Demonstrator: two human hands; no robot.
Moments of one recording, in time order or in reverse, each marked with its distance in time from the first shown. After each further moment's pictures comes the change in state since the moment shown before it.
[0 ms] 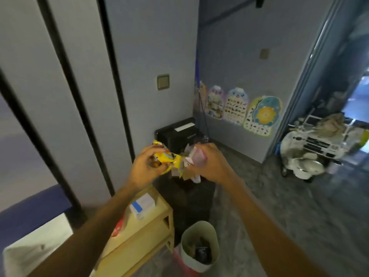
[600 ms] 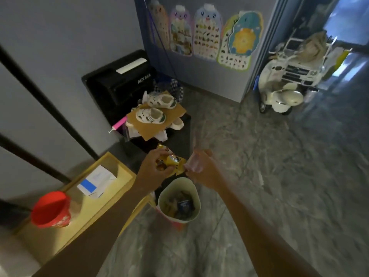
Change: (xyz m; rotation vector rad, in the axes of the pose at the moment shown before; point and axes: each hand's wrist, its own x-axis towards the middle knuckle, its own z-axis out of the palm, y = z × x) left_hand -0.022 -0.152 0.260 -0.011 -0.368 -0.262; right_hand -0.076 0.267 0.140 0.154 -0.108 0.476
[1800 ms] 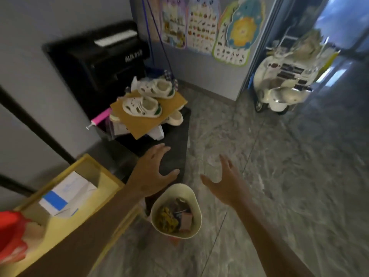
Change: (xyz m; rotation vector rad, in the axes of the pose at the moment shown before) left_hand 0.073 -0.103 0.032 0.373 -0.142 0.133; right_hand 0.030 0.071 0.043 -0.278 0.167 0.199
